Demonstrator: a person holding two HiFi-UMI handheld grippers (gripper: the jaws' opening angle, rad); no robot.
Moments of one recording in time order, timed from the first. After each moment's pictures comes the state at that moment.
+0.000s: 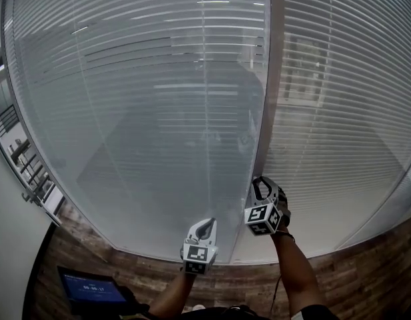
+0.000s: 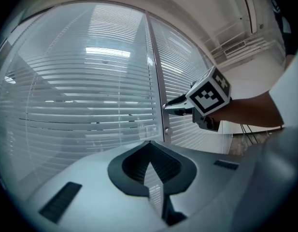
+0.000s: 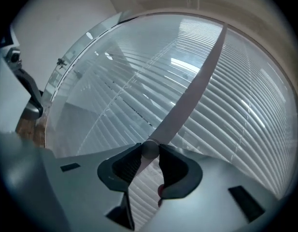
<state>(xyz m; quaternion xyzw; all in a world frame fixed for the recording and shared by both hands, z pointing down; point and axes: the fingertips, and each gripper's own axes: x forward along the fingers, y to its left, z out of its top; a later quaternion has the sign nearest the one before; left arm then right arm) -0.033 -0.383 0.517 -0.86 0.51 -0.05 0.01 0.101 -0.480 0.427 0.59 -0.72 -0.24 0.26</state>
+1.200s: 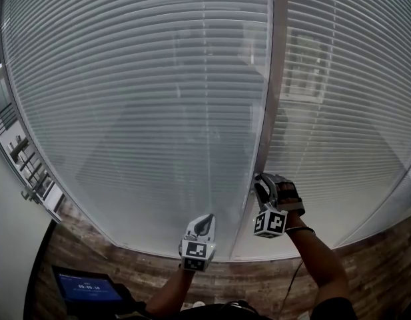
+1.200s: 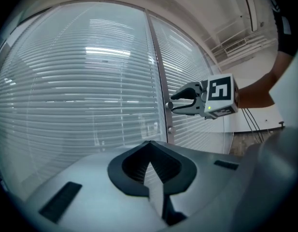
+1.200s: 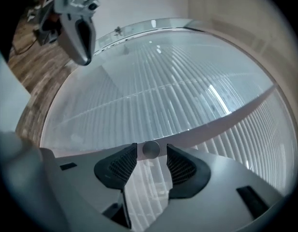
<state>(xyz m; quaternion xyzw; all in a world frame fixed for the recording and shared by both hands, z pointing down) -0.036 -0.390 0.519 -0.86 0.51 -0.07 0.01 0.100 -0.472 0.442 0.46 -0.63 -0.46 0.42</state>
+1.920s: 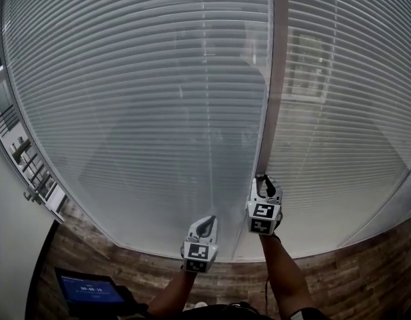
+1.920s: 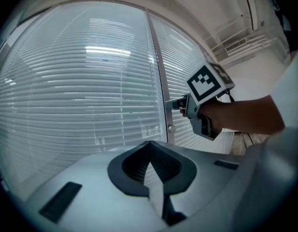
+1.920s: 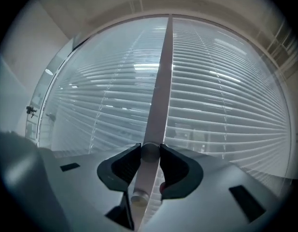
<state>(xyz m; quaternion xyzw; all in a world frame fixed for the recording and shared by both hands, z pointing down) -0.038 -0.390 0.523 -0.85 0.51 -0.06 0.01 0.100 -0.480 0.419 0.66 -0.75 -0.05 0.03</state>
